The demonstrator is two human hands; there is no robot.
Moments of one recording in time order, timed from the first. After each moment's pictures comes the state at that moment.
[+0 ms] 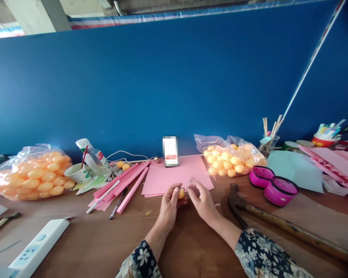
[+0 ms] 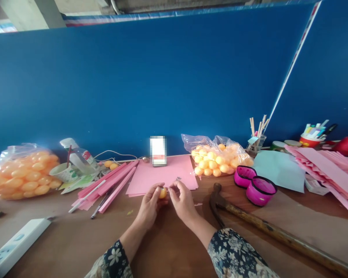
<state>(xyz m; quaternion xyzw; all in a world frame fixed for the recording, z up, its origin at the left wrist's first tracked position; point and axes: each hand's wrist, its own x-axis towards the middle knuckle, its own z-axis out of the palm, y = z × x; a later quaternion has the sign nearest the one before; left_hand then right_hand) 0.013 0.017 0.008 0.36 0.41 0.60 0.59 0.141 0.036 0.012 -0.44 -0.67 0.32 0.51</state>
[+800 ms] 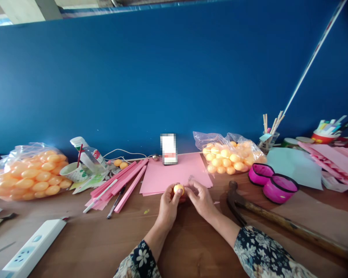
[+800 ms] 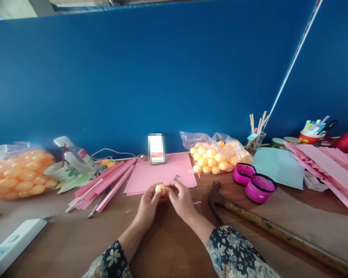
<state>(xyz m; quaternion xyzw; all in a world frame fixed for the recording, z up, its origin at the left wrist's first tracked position) 0.015 0.017 0.010 0.40 0.47 0.58 0.53 0.140 0.040 0.006 -0.43 -0.65 0.38 0.50</state>
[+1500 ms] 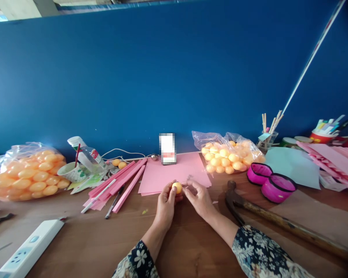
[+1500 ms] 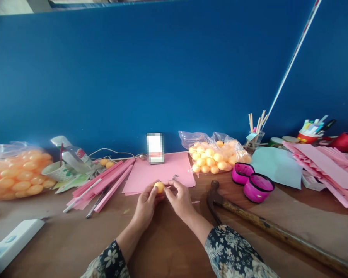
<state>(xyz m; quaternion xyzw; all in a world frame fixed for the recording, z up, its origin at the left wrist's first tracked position) 0.013 0.023 -0.004 0.36 0.45 0.61 0.54 0.141 0.042 0.004 -0.42 -0.66 0.37 0.51</state>
